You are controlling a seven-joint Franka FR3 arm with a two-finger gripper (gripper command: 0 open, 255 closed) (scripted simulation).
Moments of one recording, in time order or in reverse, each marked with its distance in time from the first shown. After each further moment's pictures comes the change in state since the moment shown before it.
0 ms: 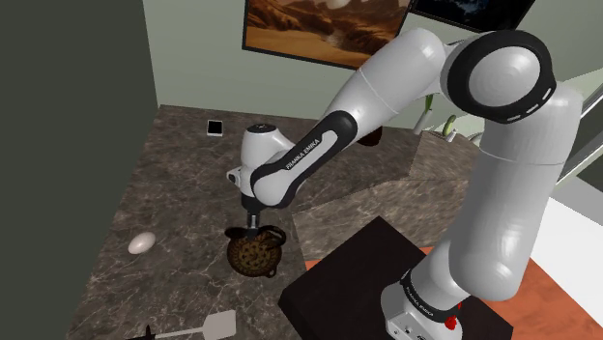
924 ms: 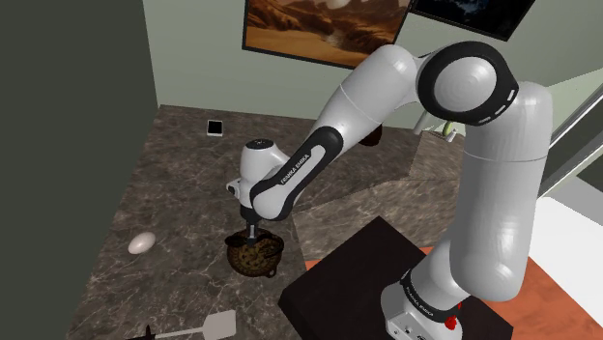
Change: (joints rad) arm 0.023 0.114 -0.034 0.019 -0.041 0.093 0.018
